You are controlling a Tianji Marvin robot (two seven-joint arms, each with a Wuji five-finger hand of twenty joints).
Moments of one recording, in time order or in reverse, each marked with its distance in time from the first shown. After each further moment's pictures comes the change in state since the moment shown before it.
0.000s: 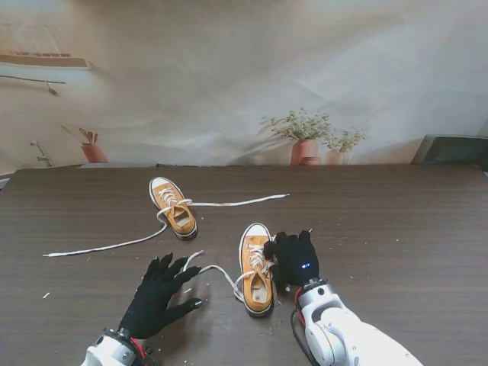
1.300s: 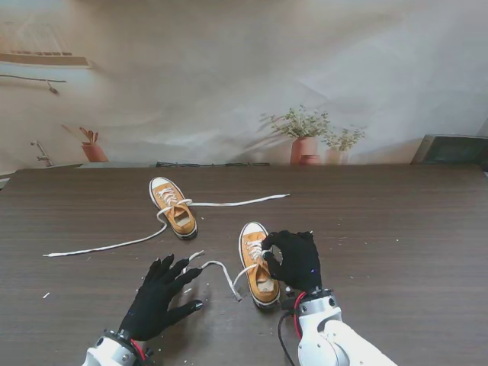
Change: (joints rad) left arm 0.005 0.000 -0.001 0.000 -0.006 -0.016 -0.004; right arm -0.194 -0.073 0.186 -0.177 0.209 -0.295 -0.141; left_hand 0.000 0.000 0.000 0.000 0.000 0.000 0.000 0.000 0.000 0.000 0.000 0.004 0.000 0.000 0.000 0.000 0.000 0.000 0.000 0.000; right_hand 0.104 0.251 -0.067 -0.001 0.041 0.174 0.028 0.168 0.228 0.046 -0.152 -0.068 0.033 0.053 -0.050 -0.015 -0.052 0.033 -0.026 -0.036
